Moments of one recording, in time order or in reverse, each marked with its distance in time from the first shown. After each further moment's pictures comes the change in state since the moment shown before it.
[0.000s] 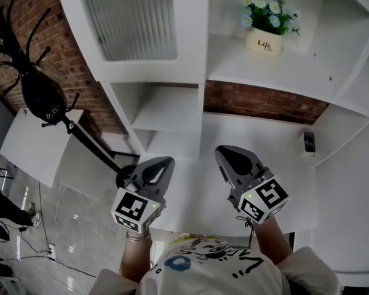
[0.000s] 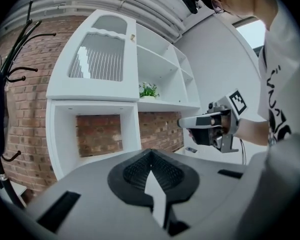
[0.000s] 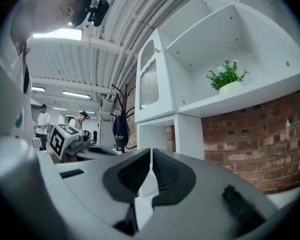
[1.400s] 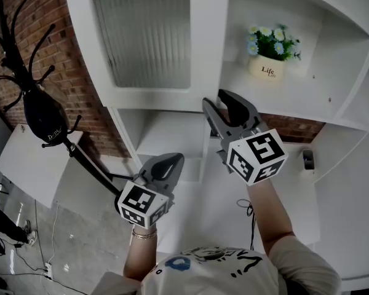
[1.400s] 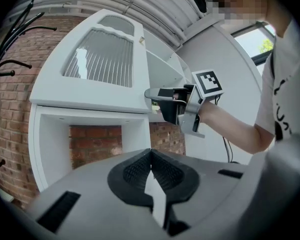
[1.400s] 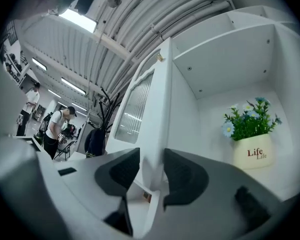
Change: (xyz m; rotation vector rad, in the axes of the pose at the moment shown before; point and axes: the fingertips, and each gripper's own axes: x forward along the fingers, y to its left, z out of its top) left arm 0.042 0.049 0.039 -0.005 -0.096 -0.054; right arm 0.112 -0.054 0.144 -0.211 -0.183 -0.144
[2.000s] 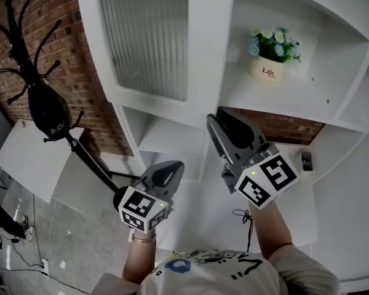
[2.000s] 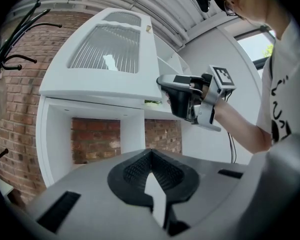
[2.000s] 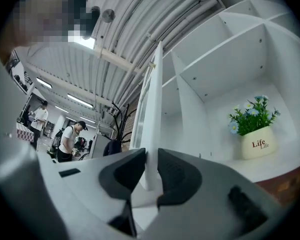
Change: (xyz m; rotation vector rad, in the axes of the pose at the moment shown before) left arm -0.021 -0.019 -0.015 -0.047 0.021 -0.008; right arm -0.048 0.047 0.020 0.111 -0.072 0.119
